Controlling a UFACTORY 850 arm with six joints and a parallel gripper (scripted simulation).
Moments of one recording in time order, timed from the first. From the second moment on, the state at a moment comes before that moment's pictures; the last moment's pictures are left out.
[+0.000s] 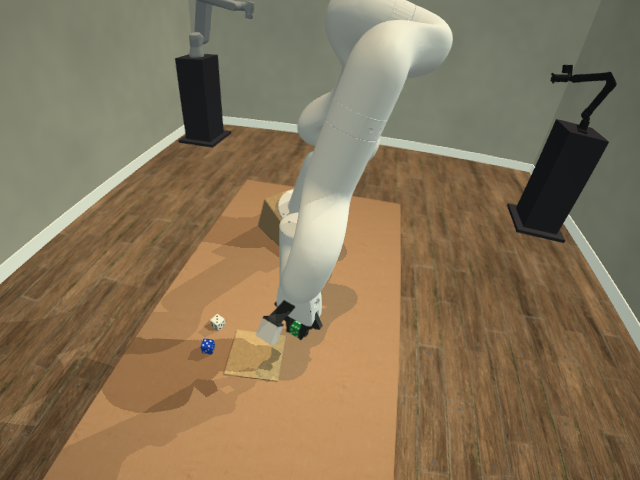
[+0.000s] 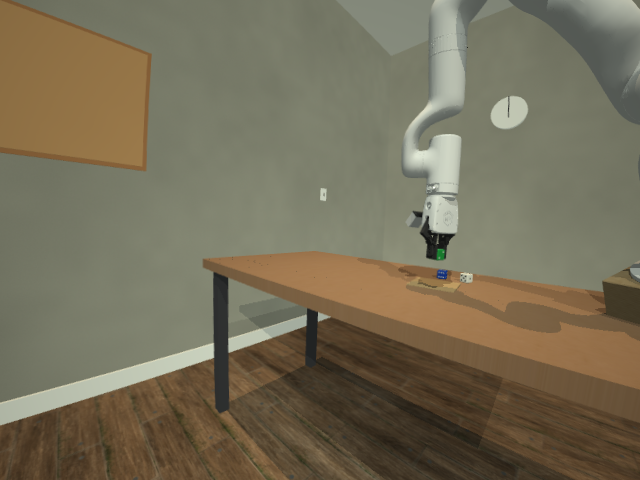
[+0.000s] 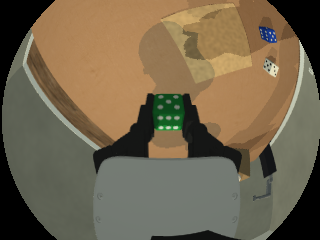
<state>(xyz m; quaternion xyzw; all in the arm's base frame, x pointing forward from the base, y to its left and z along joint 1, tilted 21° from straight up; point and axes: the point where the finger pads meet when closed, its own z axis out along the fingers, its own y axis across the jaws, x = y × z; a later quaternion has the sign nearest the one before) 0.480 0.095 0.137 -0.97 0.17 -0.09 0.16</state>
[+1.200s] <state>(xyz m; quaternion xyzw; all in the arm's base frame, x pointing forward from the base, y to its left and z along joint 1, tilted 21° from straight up) 0.520 0.024 0.122 -0.97 -0.17 -0.12 0.11</state>
